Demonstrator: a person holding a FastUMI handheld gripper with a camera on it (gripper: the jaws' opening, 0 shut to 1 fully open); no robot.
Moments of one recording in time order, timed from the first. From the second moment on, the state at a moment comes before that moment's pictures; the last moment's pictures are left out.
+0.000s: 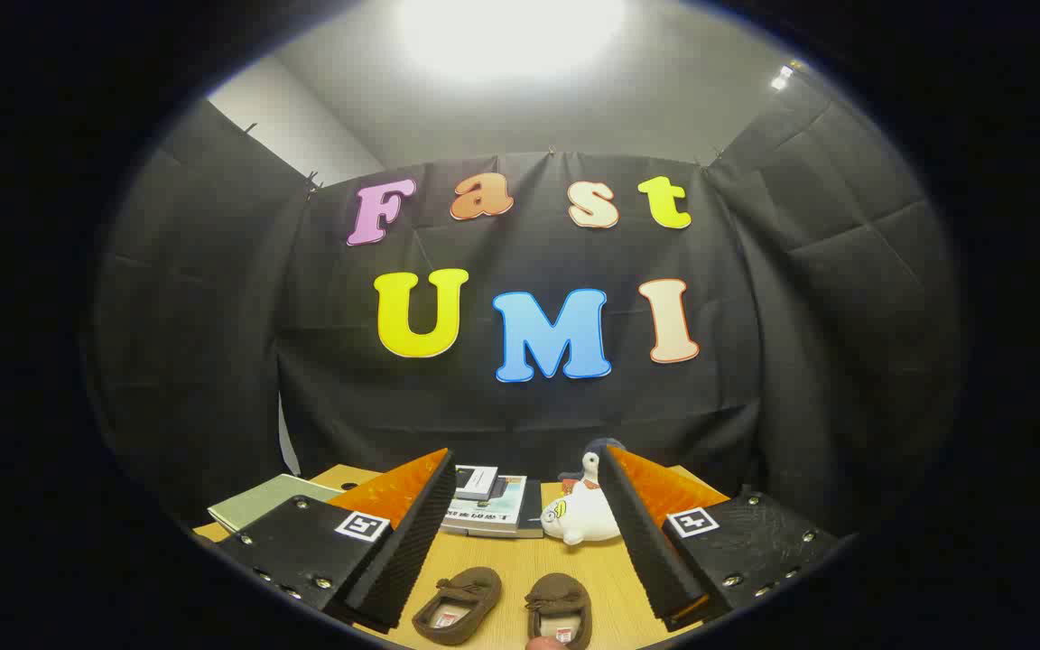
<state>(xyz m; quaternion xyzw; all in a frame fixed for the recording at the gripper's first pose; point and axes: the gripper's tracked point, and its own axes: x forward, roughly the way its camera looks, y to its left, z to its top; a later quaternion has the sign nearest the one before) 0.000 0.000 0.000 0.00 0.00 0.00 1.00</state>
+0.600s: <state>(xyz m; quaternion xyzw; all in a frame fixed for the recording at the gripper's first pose) 0.000 0.011 -0.003 0.00 0.00 0.02 1.00</state>
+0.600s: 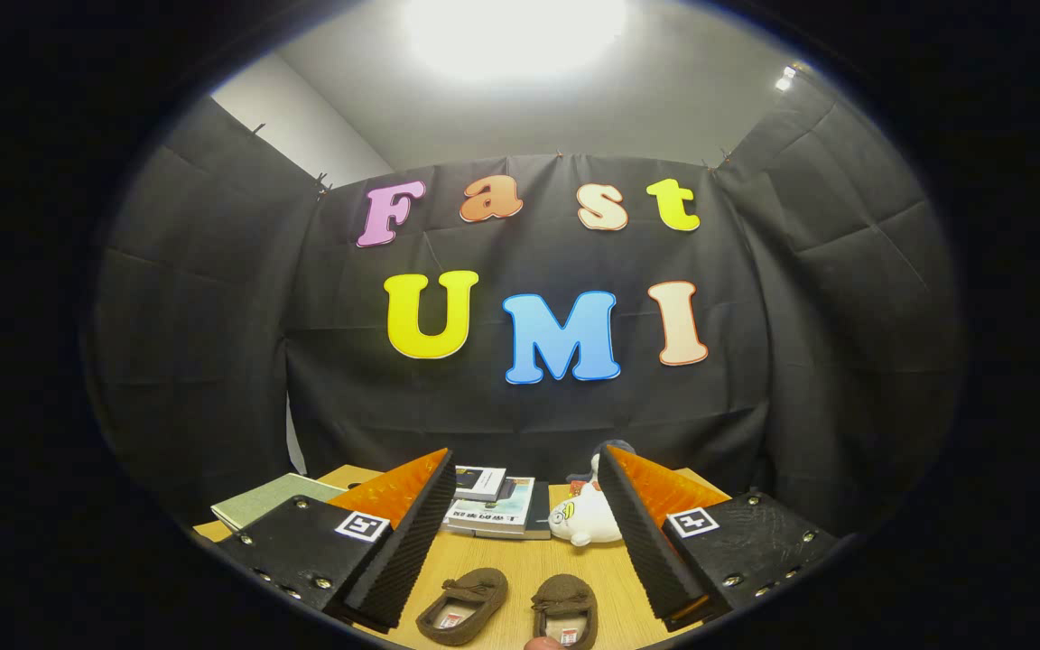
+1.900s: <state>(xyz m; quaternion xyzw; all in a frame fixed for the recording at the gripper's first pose) 0.018 0.145 -0.128 0.31 0.18 0.16 0.92</state>
